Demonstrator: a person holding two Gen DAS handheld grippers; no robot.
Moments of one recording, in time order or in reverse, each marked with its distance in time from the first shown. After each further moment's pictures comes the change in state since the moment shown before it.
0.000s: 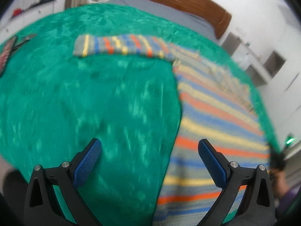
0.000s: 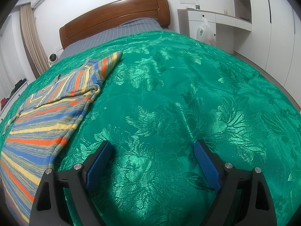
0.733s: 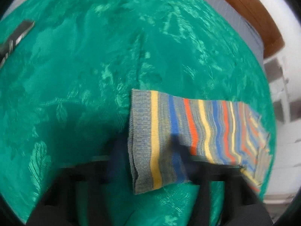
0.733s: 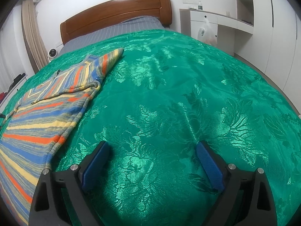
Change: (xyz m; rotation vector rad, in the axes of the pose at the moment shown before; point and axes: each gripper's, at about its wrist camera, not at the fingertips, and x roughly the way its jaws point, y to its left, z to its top) left arm 0.115 0.121 0.191 -0.289 0.252 0.148; right arm 0.004 0.004 0.000 -0.037 0.011 -0.020
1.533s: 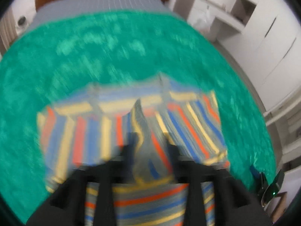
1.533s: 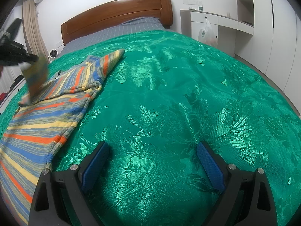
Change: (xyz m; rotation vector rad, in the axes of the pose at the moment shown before) left arm 0.025 -0.425 -0.162 0.720 0.002 -0.128; right arm -0.001 -0.001 0.002 0.000 -0.005 0.005
